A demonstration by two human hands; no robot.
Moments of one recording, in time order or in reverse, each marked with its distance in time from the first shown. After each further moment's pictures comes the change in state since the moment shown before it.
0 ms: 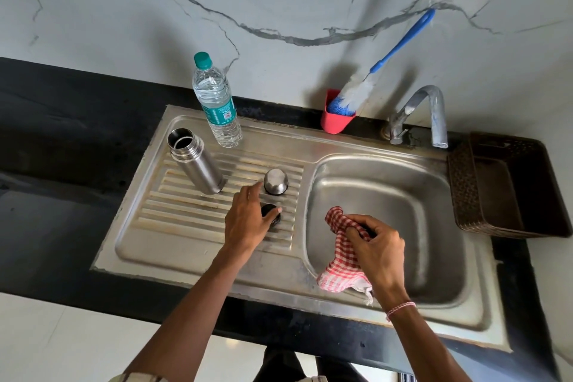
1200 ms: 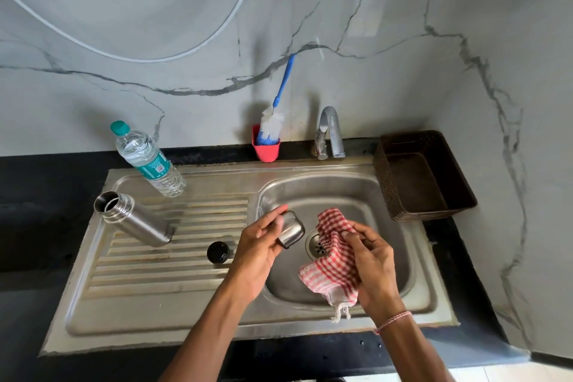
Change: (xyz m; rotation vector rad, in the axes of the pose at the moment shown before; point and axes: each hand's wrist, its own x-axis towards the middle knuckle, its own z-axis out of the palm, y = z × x) left_hand -0.062 0.179 -0.042 -1.449 -0.472 -0.247; right_hand -0.003 0.019 -0.096 0.894 0.171 0.359
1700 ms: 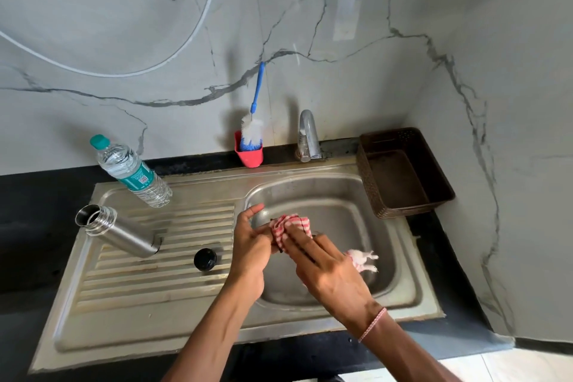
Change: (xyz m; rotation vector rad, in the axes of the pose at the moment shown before) left_hand -0.001 -0.004 0.049 0.234 0.314 0.071; right_hand -0.023 -0.006 -0.006 -1.508 -0.388 -1.410
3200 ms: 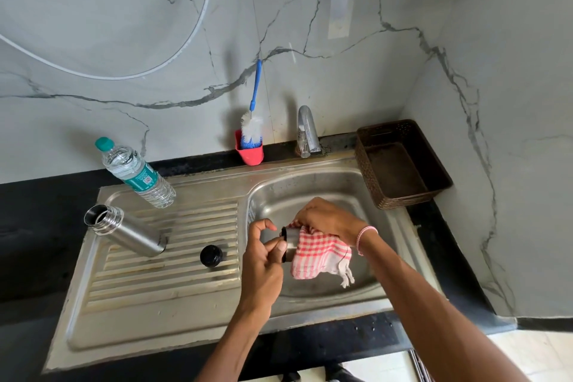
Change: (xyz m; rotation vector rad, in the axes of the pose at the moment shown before) left_hand -0.042 -0.032 -0.025 0.316 -0.165 0.294; right_hand 0.082 0.043 -0.003 0.741 -0.761 0.792
